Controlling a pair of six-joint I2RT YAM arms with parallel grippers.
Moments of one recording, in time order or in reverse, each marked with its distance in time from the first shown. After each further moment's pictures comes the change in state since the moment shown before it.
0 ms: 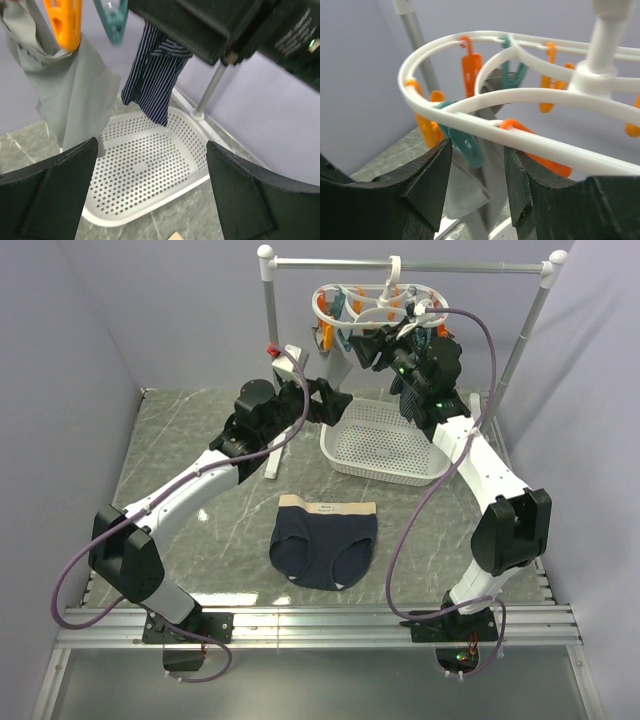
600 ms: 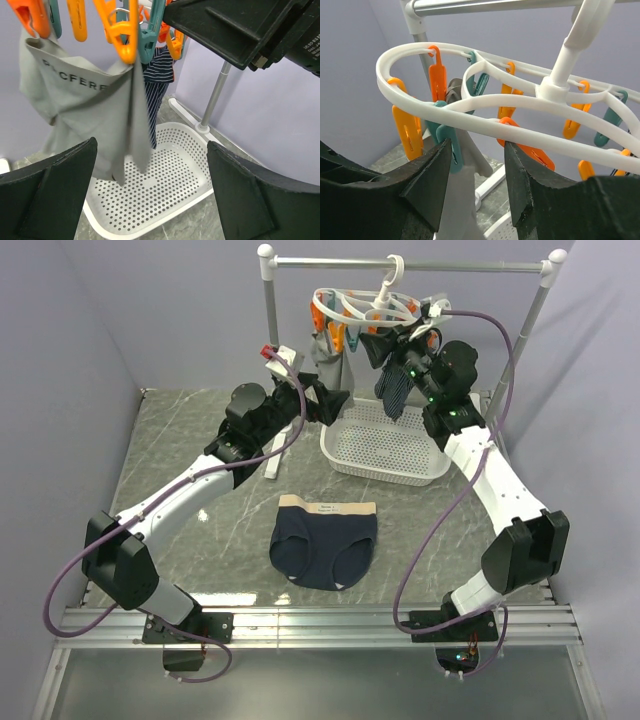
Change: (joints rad) left arm 0.000 -0.046 -0.050 0.089 0.003 0.078; right arm -0.001 -0.122 -0.048 -0.052 0.071 -0.031
